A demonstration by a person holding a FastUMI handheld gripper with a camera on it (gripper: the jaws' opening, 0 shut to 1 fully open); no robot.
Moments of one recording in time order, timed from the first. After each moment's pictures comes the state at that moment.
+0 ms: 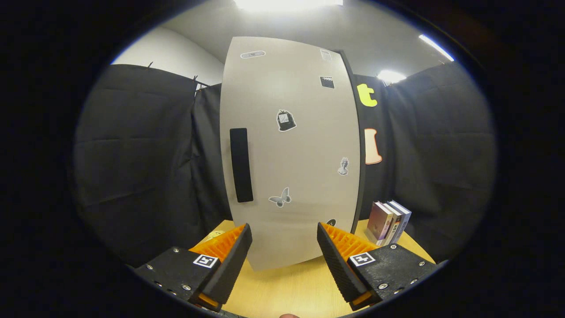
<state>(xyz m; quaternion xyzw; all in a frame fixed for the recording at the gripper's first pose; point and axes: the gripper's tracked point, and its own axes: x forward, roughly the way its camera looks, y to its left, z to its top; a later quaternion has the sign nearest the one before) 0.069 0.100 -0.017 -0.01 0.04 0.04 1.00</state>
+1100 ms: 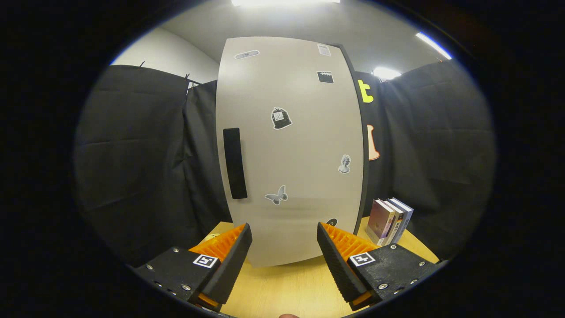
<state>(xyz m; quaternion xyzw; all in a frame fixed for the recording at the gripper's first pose) 0.093 0.121 -0.021 0.01 0.05 0.02 1.00</state>
